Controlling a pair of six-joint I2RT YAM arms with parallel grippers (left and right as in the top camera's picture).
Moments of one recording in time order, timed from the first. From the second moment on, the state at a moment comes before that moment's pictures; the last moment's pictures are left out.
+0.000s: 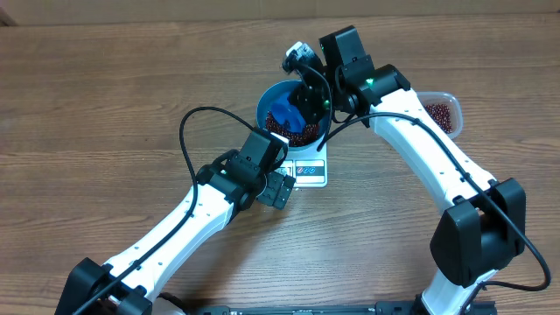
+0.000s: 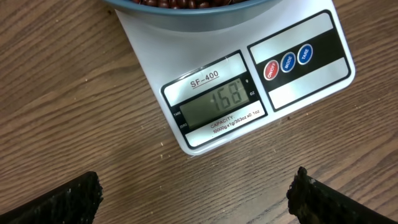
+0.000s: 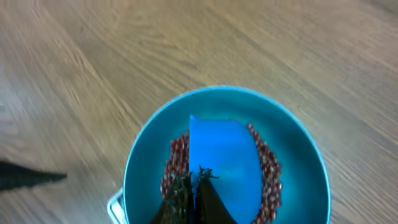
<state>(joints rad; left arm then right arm) -0.58 1.48 0.94 -0.58 -0.08 -0.12 0.43 1.88 1.64 -0.68 -0.37 -0.23</state>
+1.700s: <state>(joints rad) -0.58 1.48 0.94 -0.58 -0.08 -0.12 0.27 1.88 1.88 -0.82 -0.45 -0.06</state>
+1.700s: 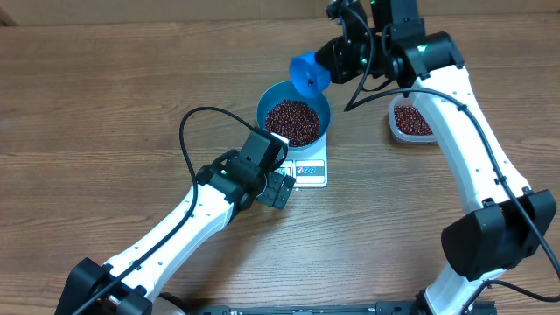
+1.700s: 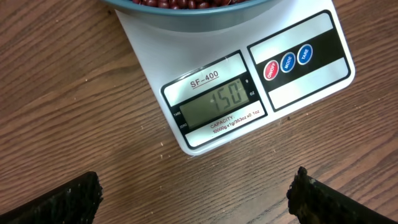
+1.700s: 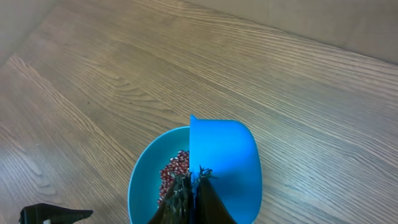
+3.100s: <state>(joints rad) -0.58 1.48 0.94 -0.58 -0.08 -0.12 -0.22 1.88 1.78 -1.06 -0.27 -0.05</state>
